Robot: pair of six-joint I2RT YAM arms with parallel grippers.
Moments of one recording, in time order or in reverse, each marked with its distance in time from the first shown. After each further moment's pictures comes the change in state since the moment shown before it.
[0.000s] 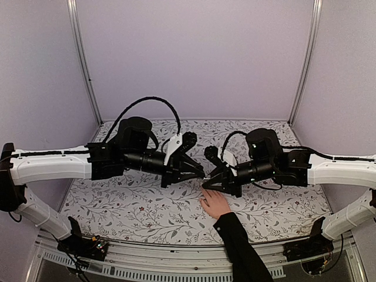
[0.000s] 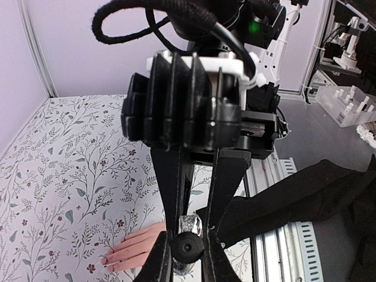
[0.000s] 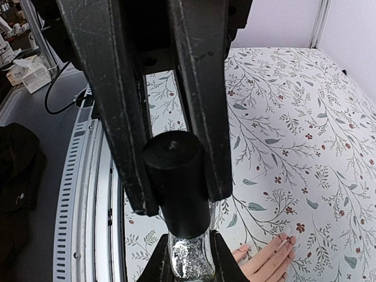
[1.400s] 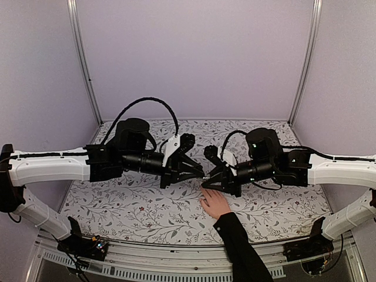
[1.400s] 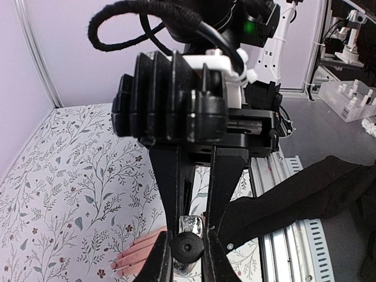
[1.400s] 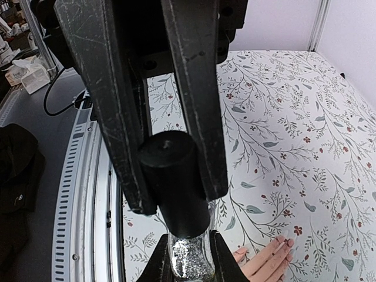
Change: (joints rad) left arm -0.010 -0.018 -0.029 0.036 -0.015 0.050; right arm 0.000 0.001 0.006 0.003 0.014 0.000
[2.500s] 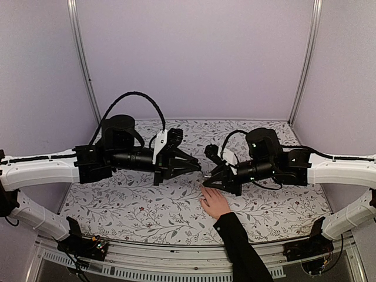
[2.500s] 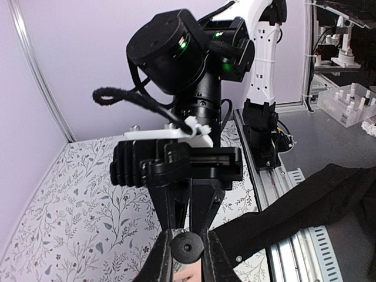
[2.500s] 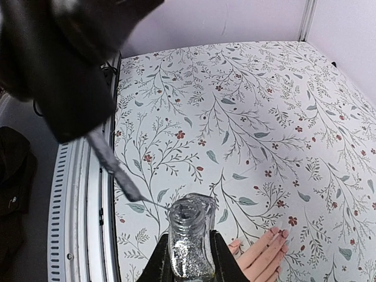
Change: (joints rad) left arm 0.003 -0.087 -0.037 0.058 0.013 0.040; right arm -0.008 0.002 0.000 -0.015 0.030 0.009
